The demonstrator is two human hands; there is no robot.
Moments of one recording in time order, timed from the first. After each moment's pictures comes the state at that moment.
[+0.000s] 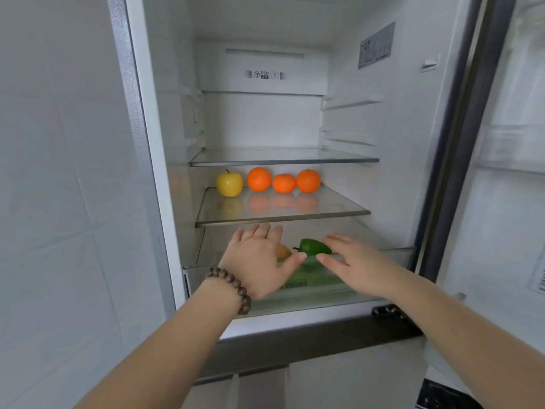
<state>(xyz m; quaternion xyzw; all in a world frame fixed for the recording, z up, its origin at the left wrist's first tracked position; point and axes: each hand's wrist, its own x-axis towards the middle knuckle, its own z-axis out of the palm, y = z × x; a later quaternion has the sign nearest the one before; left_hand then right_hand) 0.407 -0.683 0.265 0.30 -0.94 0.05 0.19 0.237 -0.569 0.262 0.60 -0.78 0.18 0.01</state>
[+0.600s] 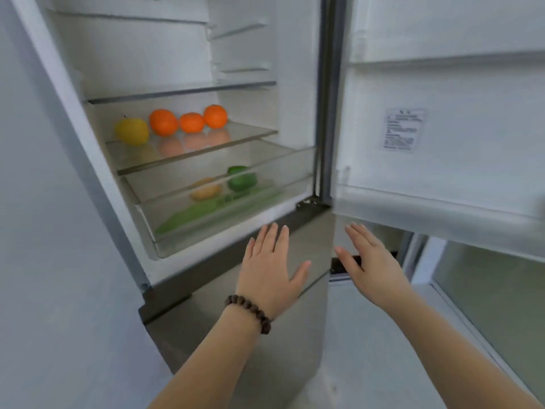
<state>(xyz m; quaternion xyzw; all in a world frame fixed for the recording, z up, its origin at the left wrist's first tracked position) 0.470 -0.575 0.145 0.08 -0.97 -0.14 0.16 0.383 -0.399 0.137 0.27 -0.91 0.31 0.10</state>
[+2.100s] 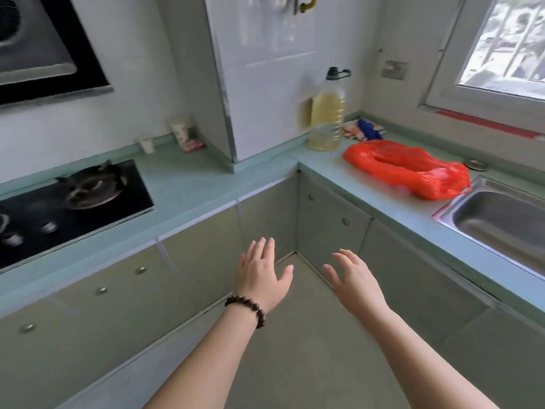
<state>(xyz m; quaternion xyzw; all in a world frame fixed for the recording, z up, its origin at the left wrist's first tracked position) 0.786 0.308 0.018 -0.75 -0.63 -0.15 -0.12 0.979 0.276 0.000 -0.74 -0.62 0.17 0.22</state>
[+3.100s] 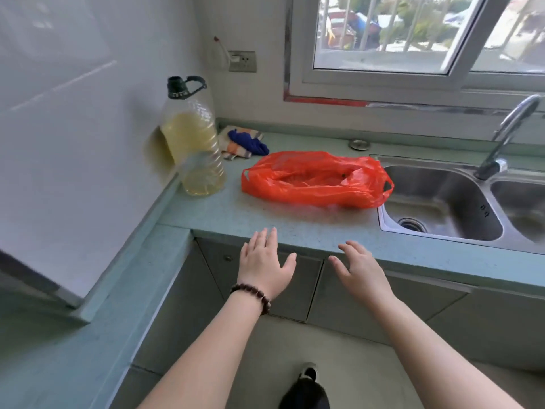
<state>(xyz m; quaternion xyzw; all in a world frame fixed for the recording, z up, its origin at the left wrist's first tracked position) 0.965 0.712 -0.008 -0.93 -0.32 -0.06 -0.19 1.093 0.555 -0.021 -0.91 -0.31 0.11 0.24</state>
